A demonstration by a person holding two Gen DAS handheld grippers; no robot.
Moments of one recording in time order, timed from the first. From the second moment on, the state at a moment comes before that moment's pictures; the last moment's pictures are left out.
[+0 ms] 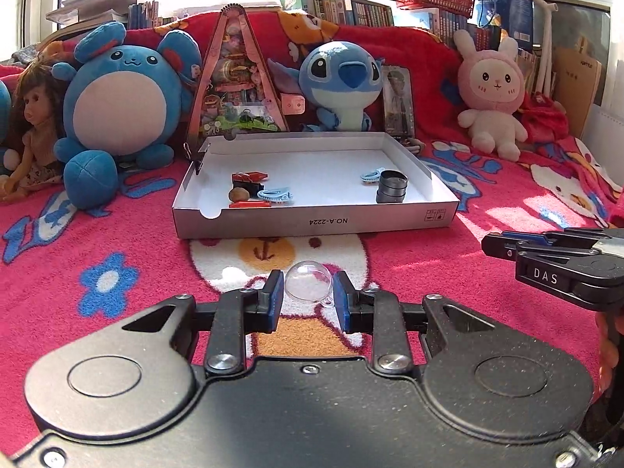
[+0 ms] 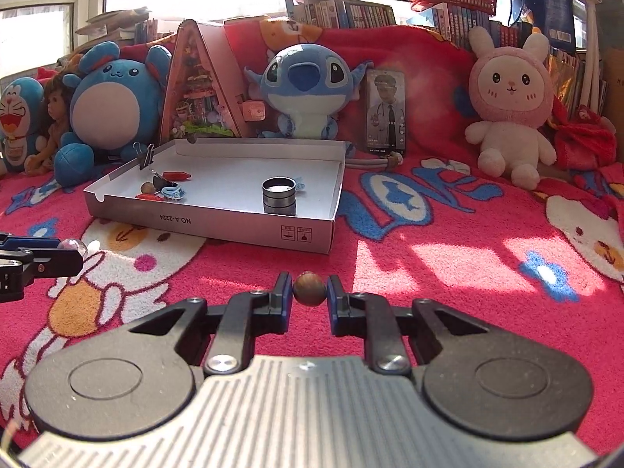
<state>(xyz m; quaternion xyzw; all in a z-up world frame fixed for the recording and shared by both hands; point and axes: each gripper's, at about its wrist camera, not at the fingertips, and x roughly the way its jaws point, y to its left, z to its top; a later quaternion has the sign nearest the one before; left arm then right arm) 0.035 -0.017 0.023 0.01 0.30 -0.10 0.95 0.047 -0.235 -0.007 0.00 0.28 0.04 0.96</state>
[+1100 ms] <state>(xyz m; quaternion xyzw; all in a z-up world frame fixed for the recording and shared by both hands) 0.187 0.008 0.054 -0.05 0.34 -0.09 0.93 0.161 -0.234 0.042 0.08 0.30 0.04 0.95</state>
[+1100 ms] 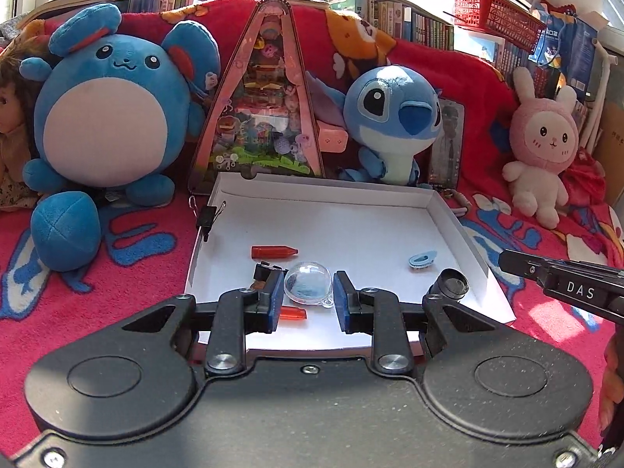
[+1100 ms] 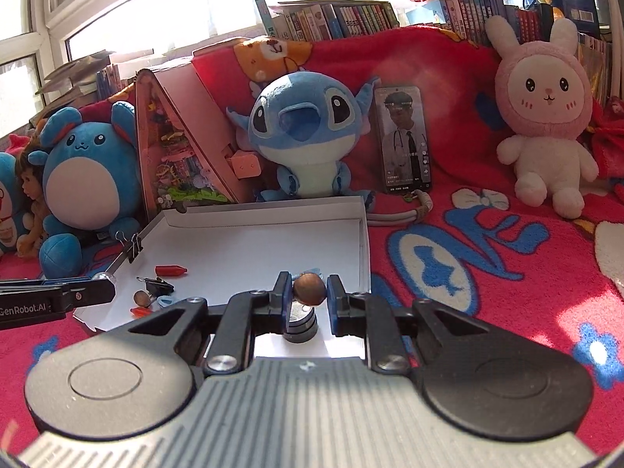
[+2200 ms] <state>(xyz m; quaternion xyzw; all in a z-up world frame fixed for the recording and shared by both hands) 0.298 -0.008 0.010 -0.04 0.42 -0.02 0.91 0.281 -0.217 0.012 0.12 0.40 0.01 0.91</state>
